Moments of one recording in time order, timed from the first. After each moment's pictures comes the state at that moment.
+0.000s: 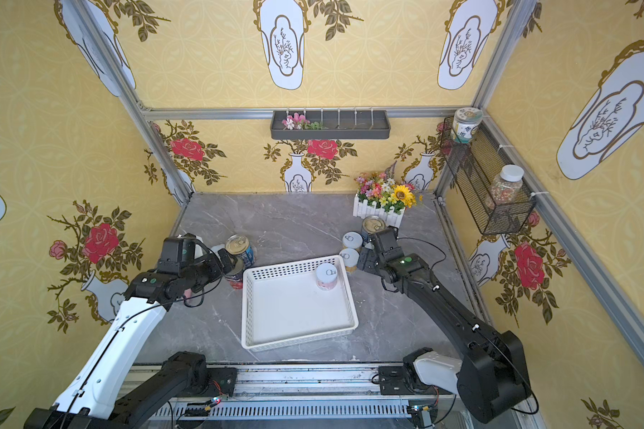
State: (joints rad) left arm -0.14 0.99 0.92 -0.83 0.12 -0.64; right arm 0.35 1.21 0.89 -0.64 0.17 0.59
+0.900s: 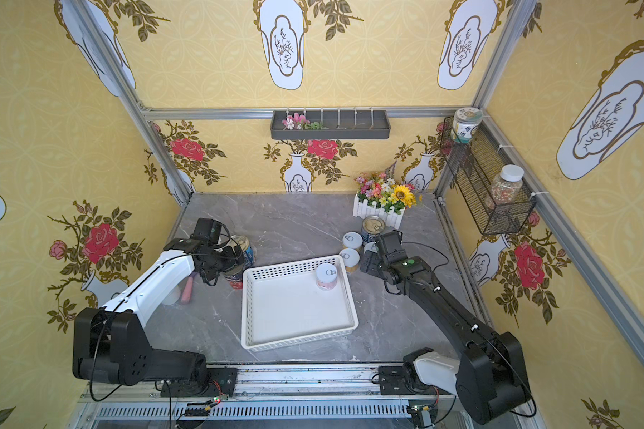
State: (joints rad) left arm -0.15 1.43 1.04 -0.83 0.04 -0.57; right arm 0.32 1.20 0.85 -0.63 0.14 0.60
